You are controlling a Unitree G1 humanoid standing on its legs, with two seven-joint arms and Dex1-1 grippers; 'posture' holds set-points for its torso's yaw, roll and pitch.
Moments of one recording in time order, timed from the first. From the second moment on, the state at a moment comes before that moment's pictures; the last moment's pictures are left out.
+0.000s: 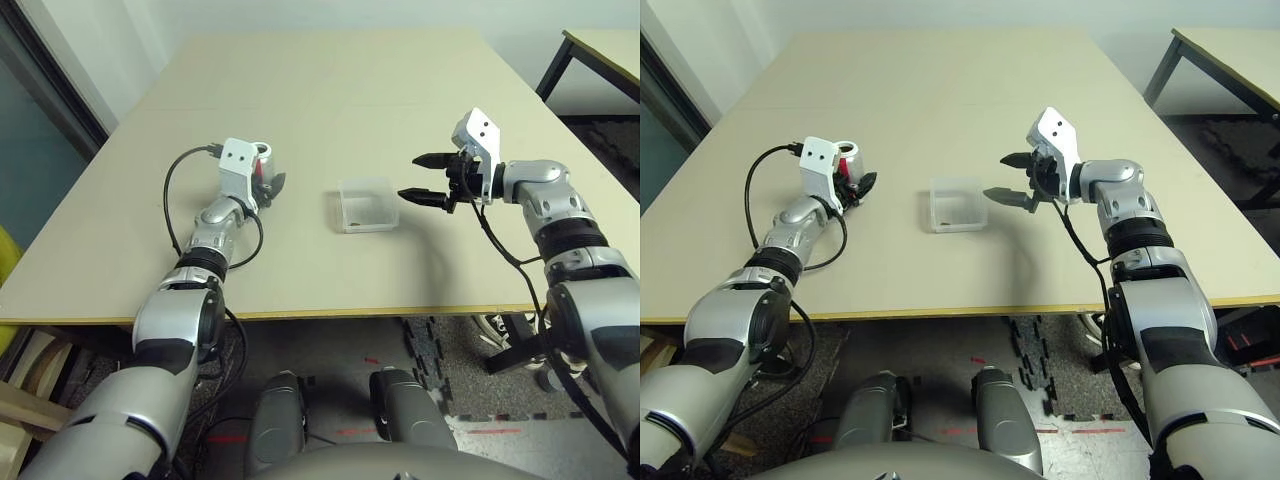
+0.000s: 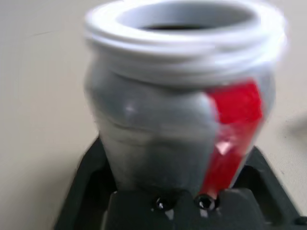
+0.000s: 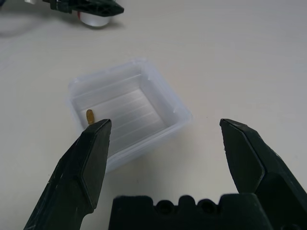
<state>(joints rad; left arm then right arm) -0.90 0.28 0.16 1.25 -0.04 -0.20 -0.41 -0.93 -0.49 0.05 0.96 0.08 -0.05 1.20</state>
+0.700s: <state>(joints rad) -0.84 0.30 0.18 1.19 -0.05 -0.22 -0.45 -0.93 -0.48 0.05 0.95 0.07 -0.05 1.20</state>
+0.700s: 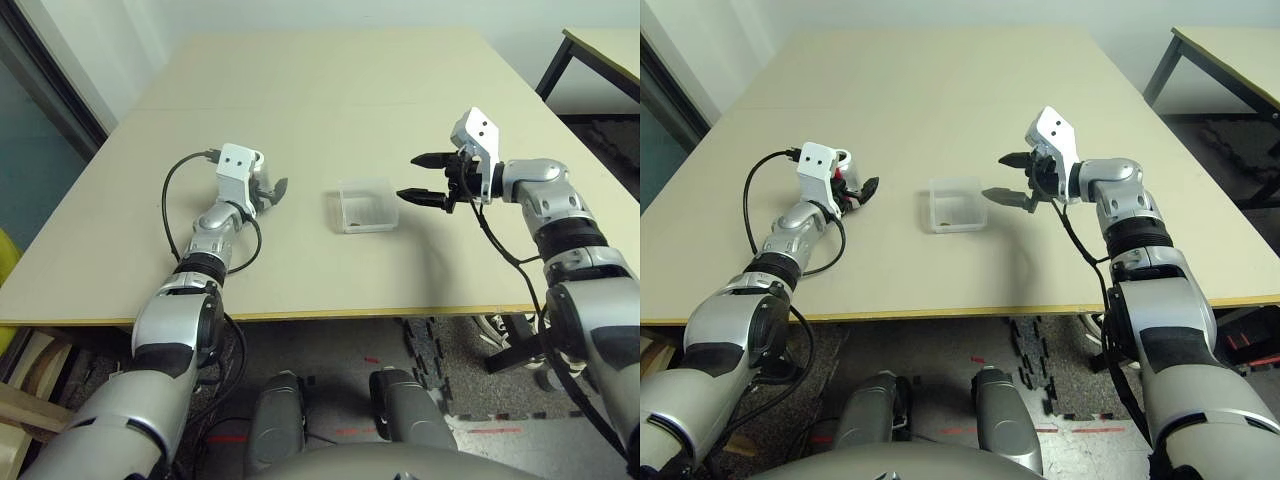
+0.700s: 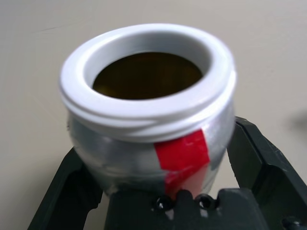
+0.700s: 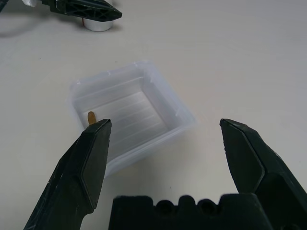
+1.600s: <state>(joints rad) -0.24 0.39 0.20 0.16 -0.25 0.17 -0.56 -0.92 -0.50 -0.02 1.02 0.11 -0.03 1.19</state>
